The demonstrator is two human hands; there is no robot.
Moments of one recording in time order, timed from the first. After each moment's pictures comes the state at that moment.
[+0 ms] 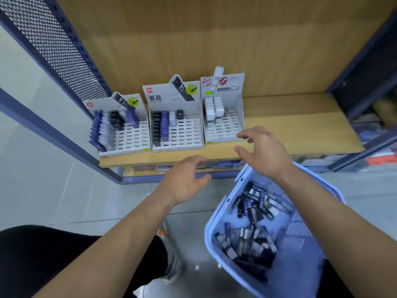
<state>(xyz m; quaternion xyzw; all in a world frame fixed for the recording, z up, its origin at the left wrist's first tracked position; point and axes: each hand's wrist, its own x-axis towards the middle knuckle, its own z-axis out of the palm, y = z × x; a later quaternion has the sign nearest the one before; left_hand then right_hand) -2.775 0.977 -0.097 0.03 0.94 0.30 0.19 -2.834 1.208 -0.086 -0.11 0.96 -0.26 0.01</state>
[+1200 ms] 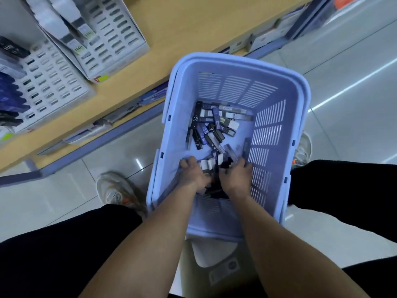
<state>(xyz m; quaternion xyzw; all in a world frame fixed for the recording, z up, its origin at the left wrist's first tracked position) -2.708 1.142 -0.358 -0.07 0.83 0.16 0.53 -2.635 1.256 -0.351 0.48 0.78 -0.33 0.22</state>
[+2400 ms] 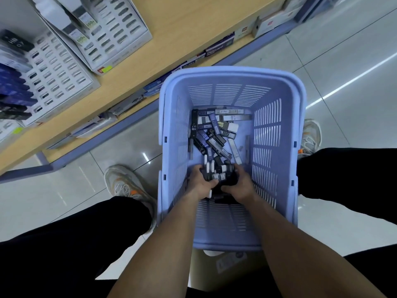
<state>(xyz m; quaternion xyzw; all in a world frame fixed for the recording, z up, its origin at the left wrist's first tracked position) -2.656 1.118 -0.365 -0.18 0.76 0.35 0.52 -2.582 1.255 -0.368 0.41 0.65 -0.59 0.23</state>
